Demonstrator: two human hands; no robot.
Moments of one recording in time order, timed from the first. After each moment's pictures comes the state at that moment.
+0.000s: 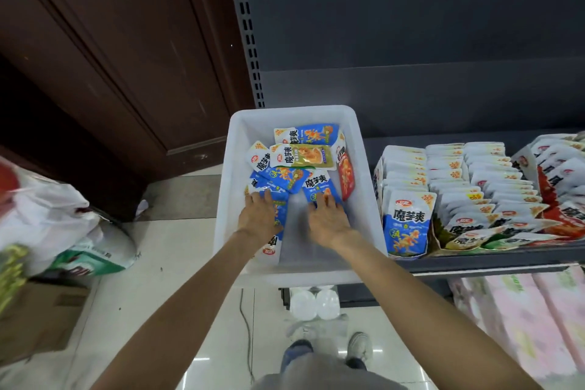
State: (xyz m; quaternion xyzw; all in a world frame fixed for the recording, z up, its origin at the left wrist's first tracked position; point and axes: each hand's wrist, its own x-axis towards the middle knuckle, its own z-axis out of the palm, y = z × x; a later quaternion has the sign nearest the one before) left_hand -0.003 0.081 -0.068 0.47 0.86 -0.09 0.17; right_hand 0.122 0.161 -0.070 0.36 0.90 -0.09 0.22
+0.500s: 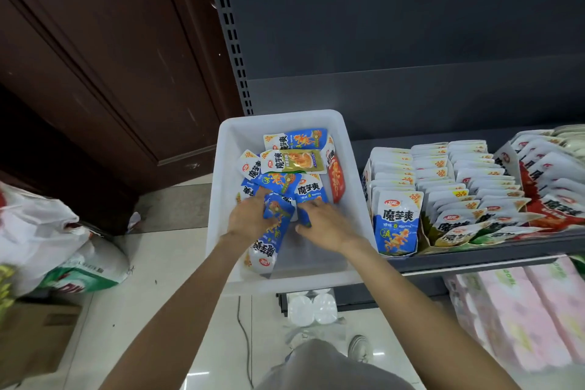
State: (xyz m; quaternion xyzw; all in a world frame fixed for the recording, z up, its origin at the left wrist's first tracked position) left_hand -0.012 0.084 -0.053 0.46 0.86 0.10 0.20; right_hand 0.144 0.162 -0.042 0.36 0.89 -0.28 0.08
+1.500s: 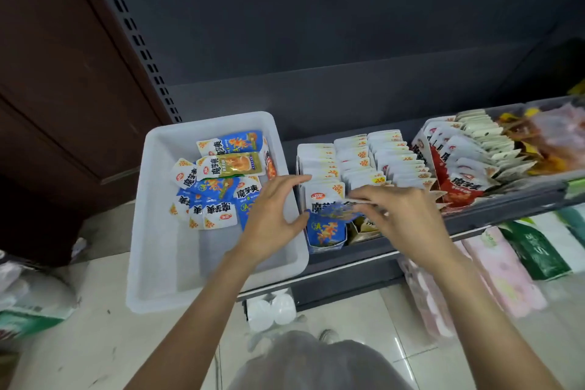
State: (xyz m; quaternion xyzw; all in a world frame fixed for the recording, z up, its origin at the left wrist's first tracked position) left_hand 0.134 0.119 0.011 0.62 0.65 0.39 0.19; right_hand 0.346 0.189 0.069 0.32 0.91 -0.10 -0.25
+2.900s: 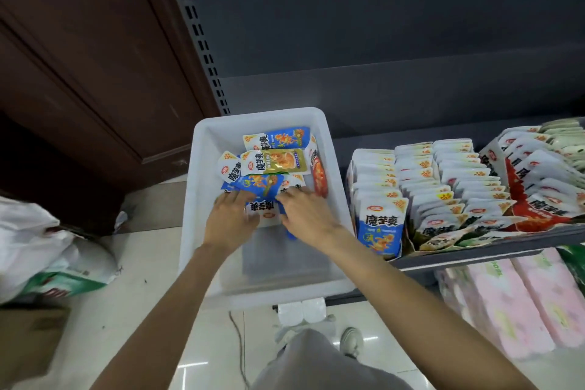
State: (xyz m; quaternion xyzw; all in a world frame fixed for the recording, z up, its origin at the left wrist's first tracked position) left_hand -0.008 0.085 -0.057 0.51 0.83 0.19 0.10; right_hand 0.135 0.180 -0.021 0.29 0.95 -0.13 0.02
